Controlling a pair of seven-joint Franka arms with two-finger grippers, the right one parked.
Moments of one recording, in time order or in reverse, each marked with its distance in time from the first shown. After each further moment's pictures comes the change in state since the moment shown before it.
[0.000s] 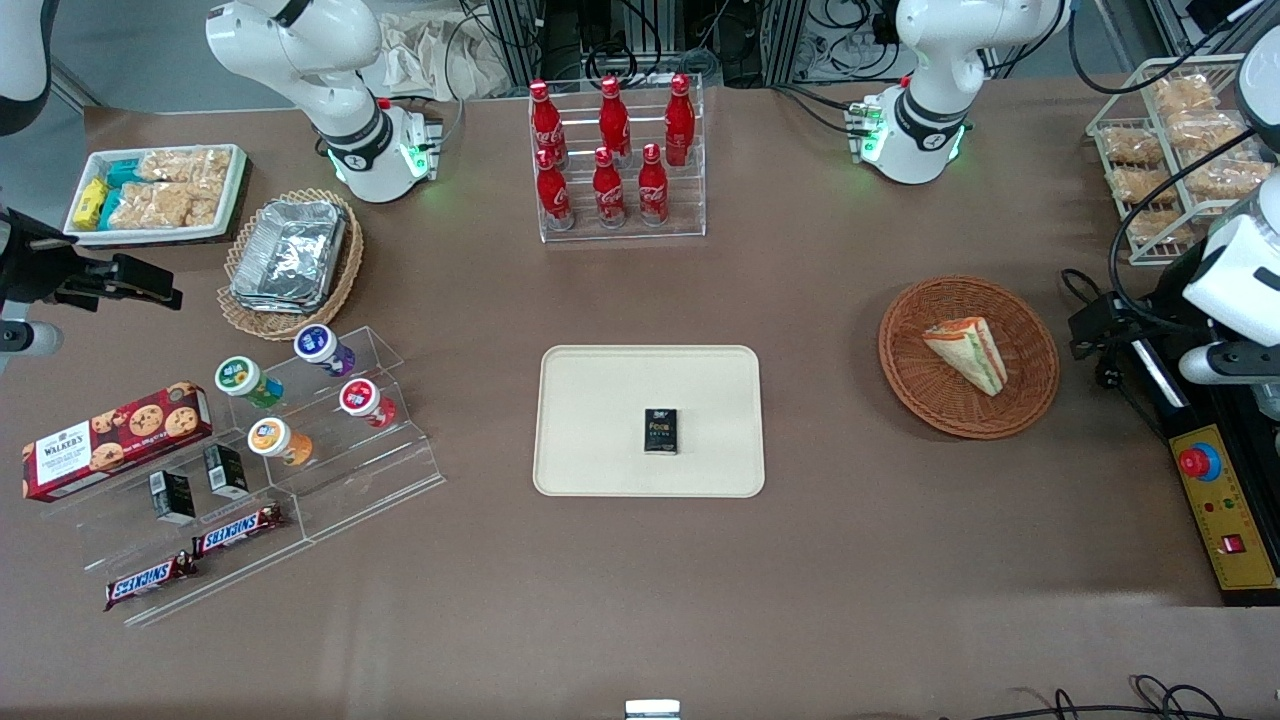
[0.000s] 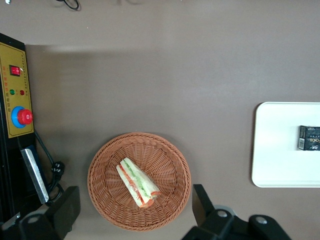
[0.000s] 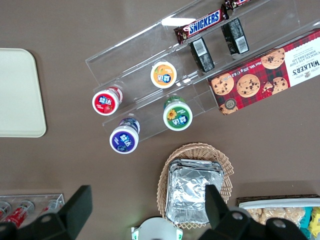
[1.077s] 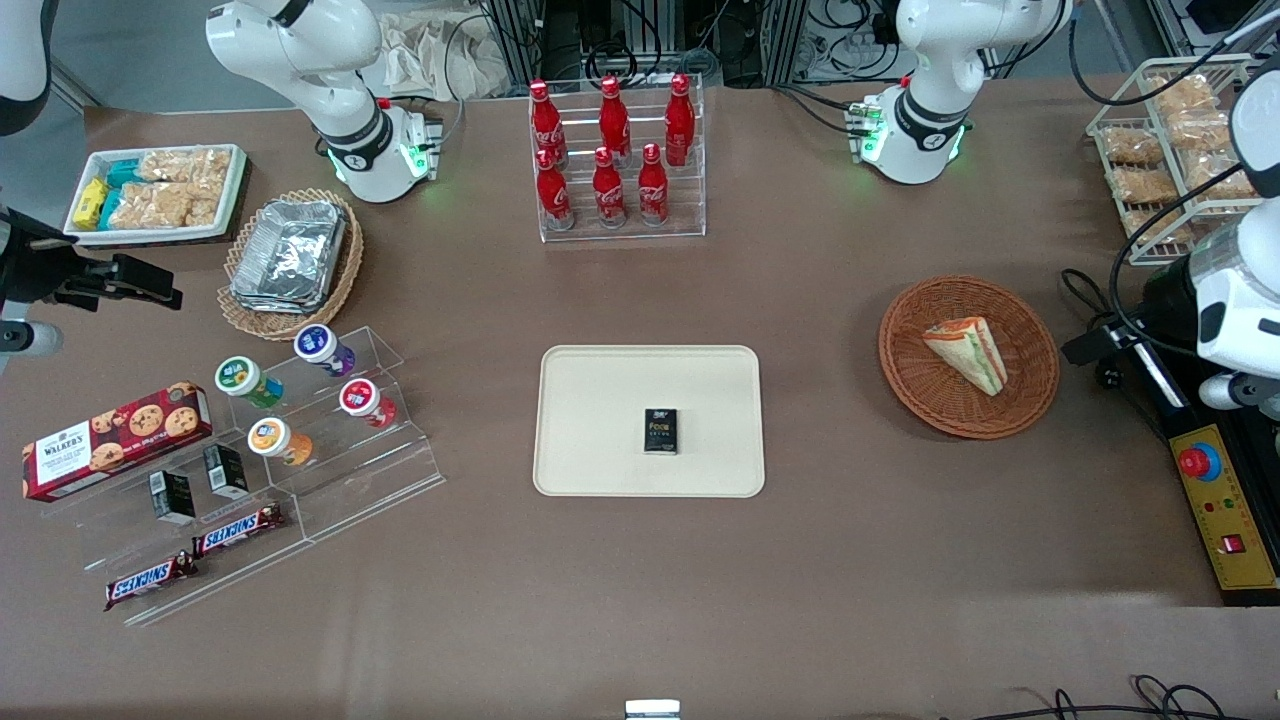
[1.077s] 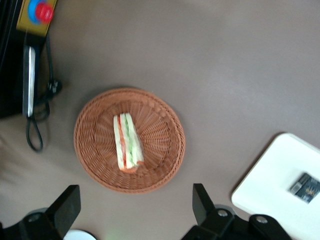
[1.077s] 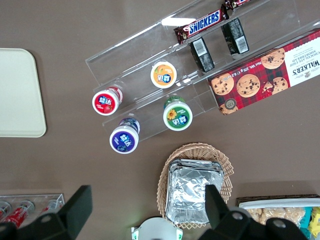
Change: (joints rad) arm 0.021 0.025 -0.005 -0.056 0.003 -0.093 -0.532
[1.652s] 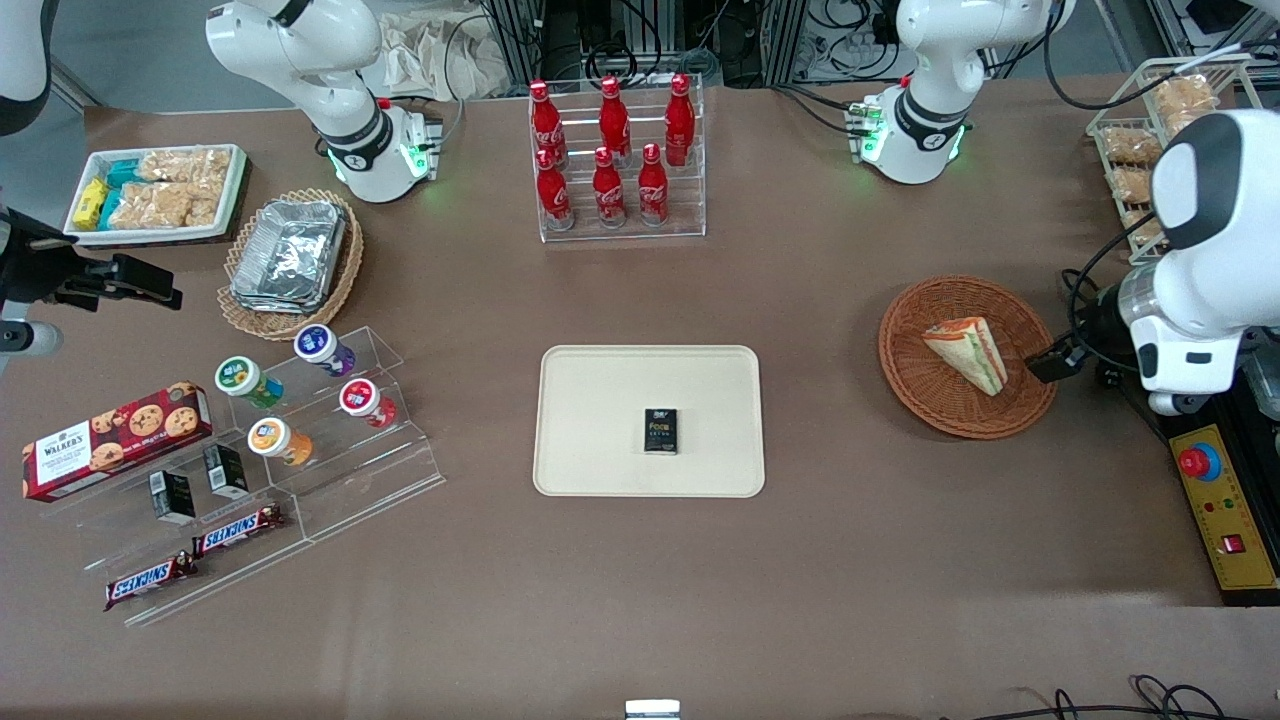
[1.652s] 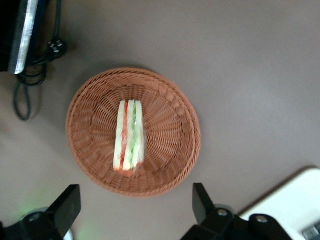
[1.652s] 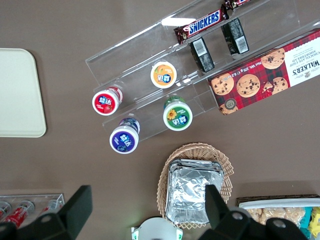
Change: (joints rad) arm 0.024 -0.054 0.007 -0.325 0.000 0.253 -0.168
